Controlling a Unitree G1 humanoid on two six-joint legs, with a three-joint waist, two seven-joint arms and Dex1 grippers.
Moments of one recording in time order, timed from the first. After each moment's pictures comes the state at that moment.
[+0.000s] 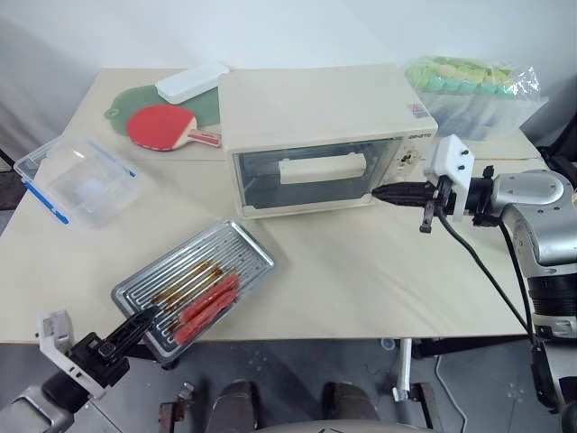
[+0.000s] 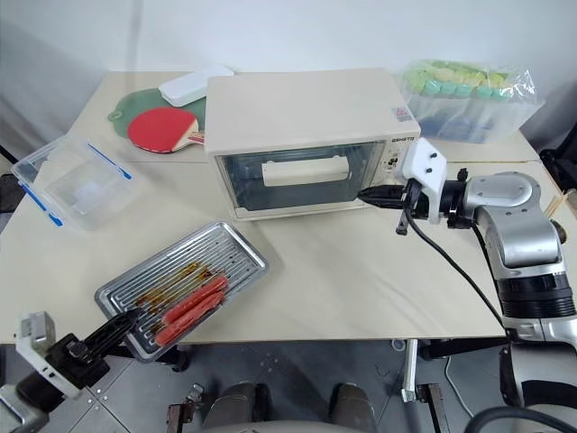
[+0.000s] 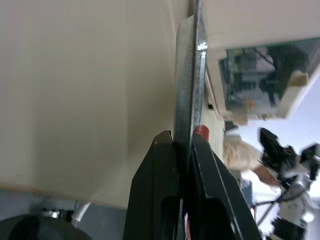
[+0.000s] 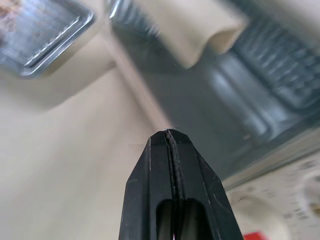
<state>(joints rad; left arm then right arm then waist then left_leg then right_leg) 0.47 0.60 0.65 -0.30 -1.94 1.04 0.00 -0.67 -0.83 0.04 0.07 0.27 0.29 1.19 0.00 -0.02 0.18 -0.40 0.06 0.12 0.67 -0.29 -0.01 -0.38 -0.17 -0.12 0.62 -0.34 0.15</state>
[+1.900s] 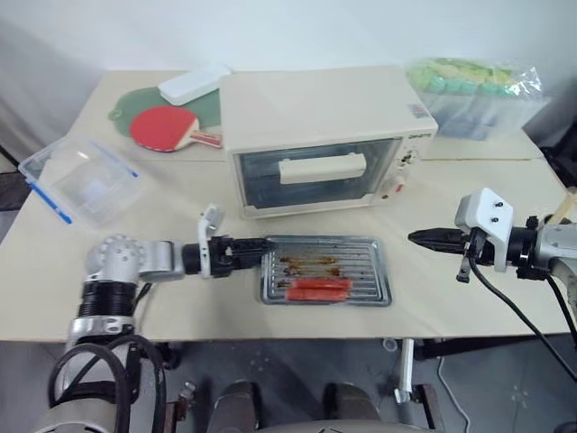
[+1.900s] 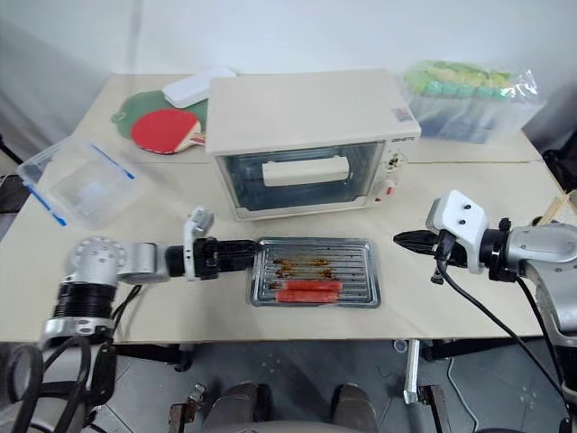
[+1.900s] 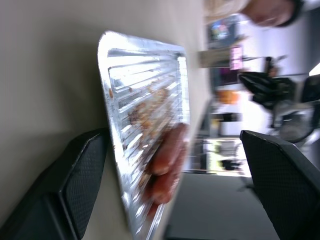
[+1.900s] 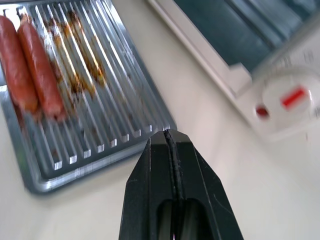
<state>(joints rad) -0.66 0.59 0.14 0.33 -1.07 1.46 -0.47 -0.29 -0.98 -0.16 -0.18 0.34 0.41 1.14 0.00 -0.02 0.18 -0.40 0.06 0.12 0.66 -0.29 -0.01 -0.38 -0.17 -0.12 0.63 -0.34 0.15</state>
